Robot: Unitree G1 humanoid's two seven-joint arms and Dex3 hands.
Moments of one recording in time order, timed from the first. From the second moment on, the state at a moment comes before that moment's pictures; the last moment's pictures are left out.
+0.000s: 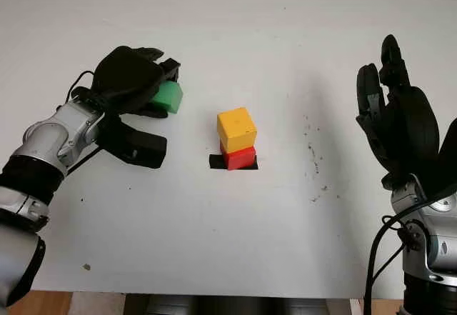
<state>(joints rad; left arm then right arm) -0.91 0.71 -0.46 0.64 1.05 -0.25 0.16 -0.25 -0.27 -0.25 -0.31 0.22 0.40 0.07</state>
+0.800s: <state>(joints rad) -0.82 0.59 -0.10 0.44 0.15 -0.34 -0.36 -0.24 -0.27 -0.24 -0.31 0.20 0.40 0.08</state>
